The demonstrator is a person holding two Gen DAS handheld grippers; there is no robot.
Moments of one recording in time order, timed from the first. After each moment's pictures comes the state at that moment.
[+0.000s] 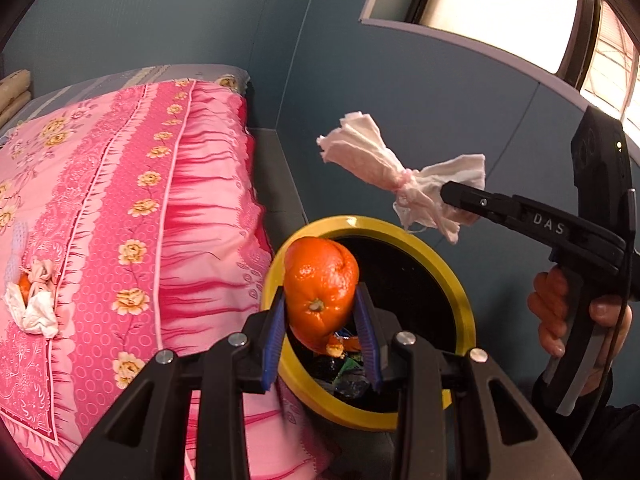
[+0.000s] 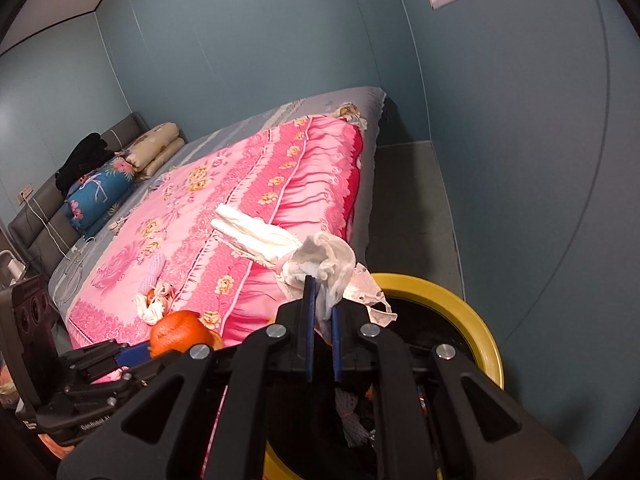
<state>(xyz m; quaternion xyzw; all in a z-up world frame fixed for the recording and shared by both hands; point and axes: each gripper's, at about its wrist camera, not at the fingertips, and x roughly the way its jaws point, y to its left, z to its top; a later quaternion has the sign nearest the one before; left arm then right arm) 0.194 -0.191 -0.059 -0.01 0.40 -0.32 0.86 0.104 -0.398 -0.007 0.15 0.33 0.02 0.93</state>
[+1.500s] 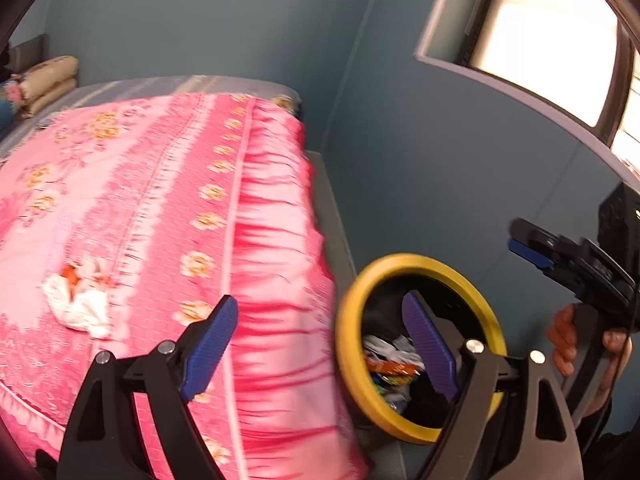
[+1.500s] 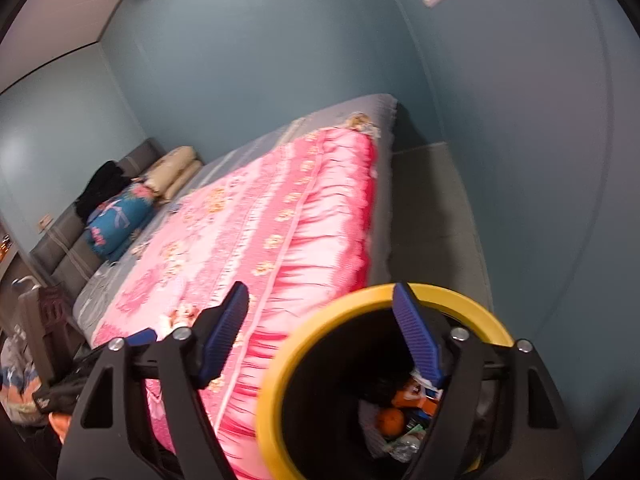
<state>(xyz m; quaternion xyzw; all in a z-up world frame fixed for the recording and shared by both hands) 0.219 -0.120 -0.040 -0.05 0.37 -0.24 0.90 0.113 -0.400 -0.011 0.19 0.29 0.07 0.93</state>
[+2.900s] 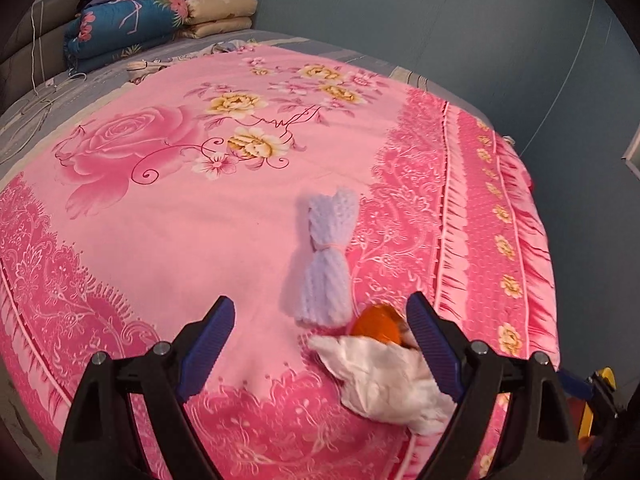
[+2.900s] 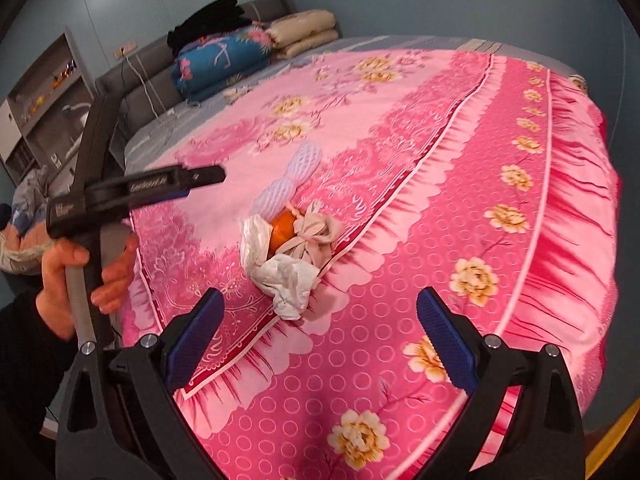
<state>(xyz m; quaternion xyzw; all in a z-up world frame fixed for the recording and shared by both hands) 0.378 0.182 -0.132 -0.14 0.42 0.02 0.90 0.278 -0.048 -0.119 0.00 0.42 0.29 0.86</state>
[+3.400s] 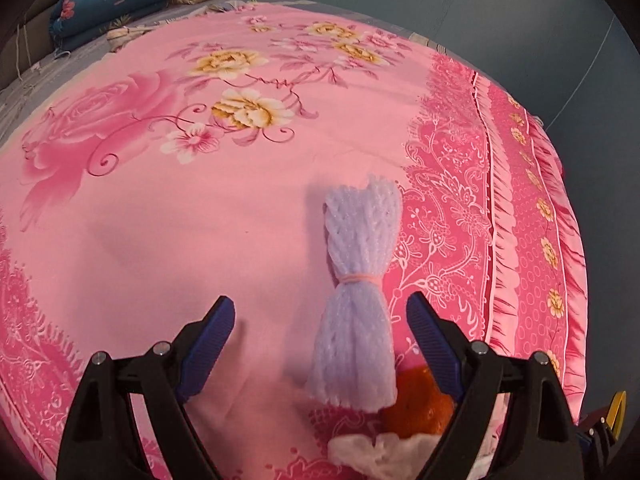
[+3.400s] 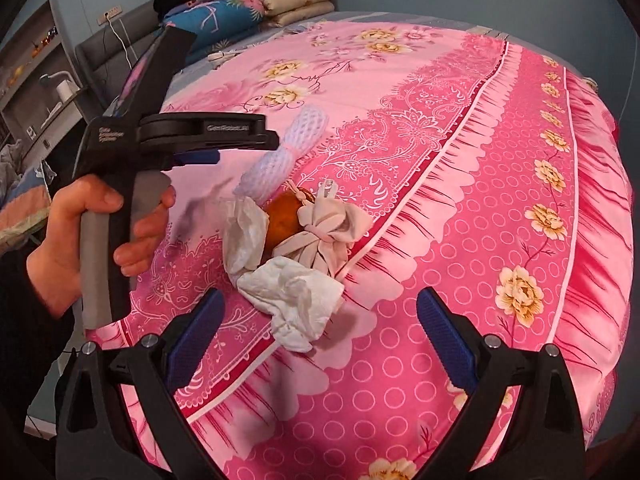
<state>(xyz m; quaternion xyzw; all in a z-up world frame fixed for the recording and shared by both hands) 0.460 0.187 -0.187 -0.14 0.48 0.02 0.87 0.304 0.010 -0.155 -0.05 0.45 0.26 0.85</state>
